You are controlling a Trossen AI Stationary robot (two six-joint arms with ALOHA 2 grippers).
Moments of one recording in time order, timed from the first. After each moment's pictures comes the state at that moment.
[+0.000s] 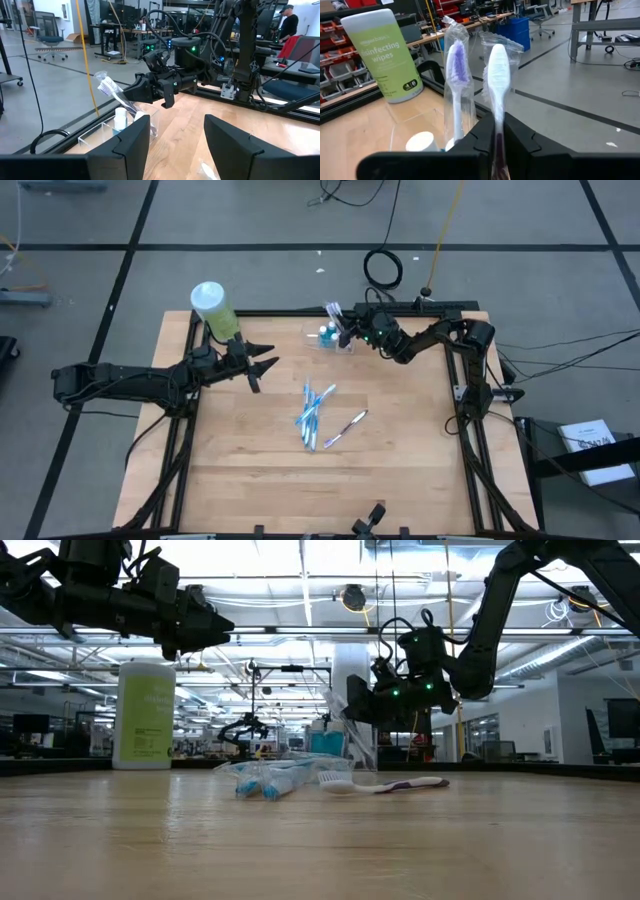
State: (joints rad) left arm 0.27 0.90 0.25 0.65 -0.09 -0.08; right arm -0.58 1.98 0.78 1.10 0.07 0.22
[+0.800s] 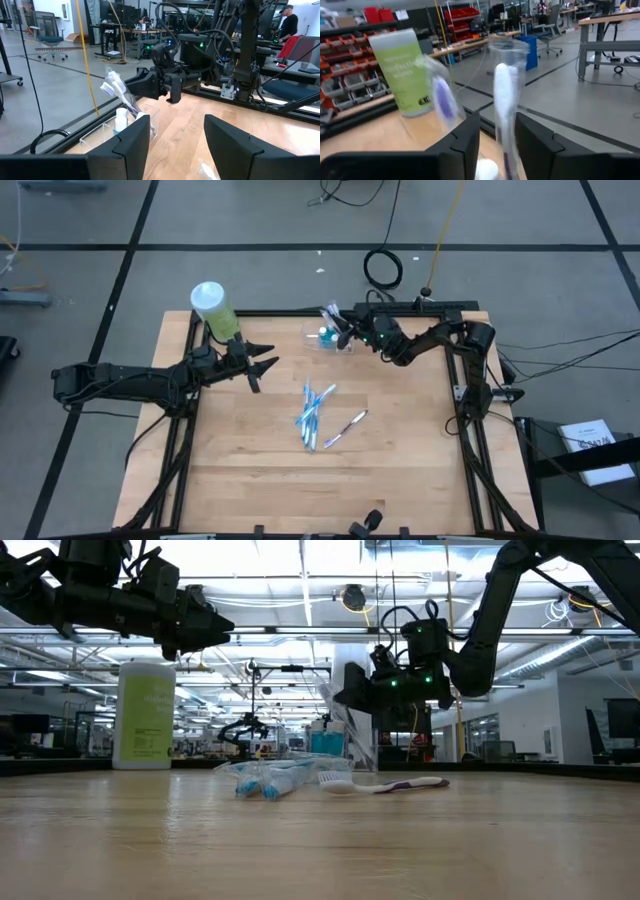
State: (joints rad) left arm 0.27 0.90 0.25 0.65 -0.09 -0.08; right arm -0.54 1.96 0.78 1.20 0.08 0.19
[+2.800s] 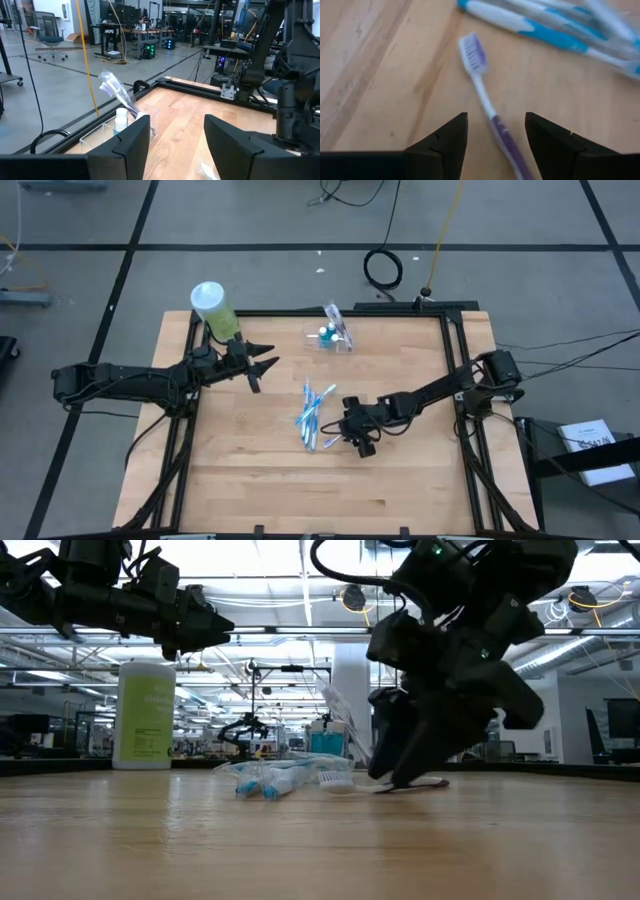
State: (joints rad) left arm 0.27 0.90 0.25 0.65 -0.09 -0.08; right arm 0.18 1.77 0.85 0.07 -0.03 -0.12
